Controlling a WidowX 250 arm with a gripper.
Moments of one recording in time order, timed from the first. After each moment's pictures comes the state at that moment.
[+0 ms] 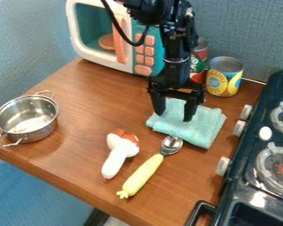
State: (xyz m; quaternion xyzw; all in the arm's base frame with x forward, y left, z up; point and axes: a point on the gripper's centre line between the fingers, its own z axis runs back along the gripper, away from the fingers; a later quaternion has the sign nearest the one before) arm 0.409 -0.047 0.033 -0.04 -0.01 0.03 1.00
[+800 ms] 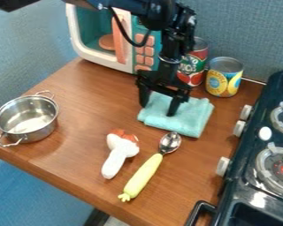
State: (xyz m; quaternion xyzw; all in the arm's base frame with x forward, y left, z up) arm 0.420 0.044 0.021 0.10 0.00 0.13 0.99
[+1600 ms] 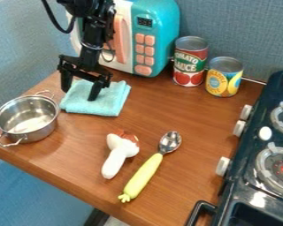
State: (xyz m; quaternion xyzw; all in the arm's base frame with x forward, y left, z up) arm 0.373 0.162 0.027 0.14 0.05 0.22 0.96
